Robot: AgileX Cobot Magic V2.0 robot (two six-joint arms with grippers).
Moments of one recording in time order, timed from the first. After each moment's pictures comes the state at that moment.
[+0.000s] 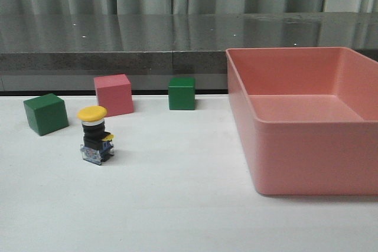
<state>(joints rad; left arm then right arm) -0.03 -0.01 0.00 0.06 0.08 0.01 0.05 0.44 -0.40 -0.09 0.14 -0.16</state>
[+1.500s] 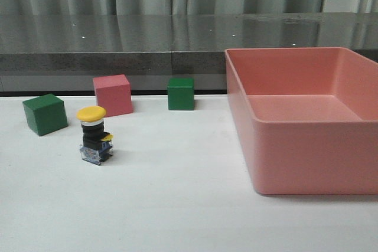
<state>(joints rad) -0.03 -0.01 0.00 0.06 0.08 0.01 0.06 -0.01 -0.01 -0.08 0.05 0.09</state>
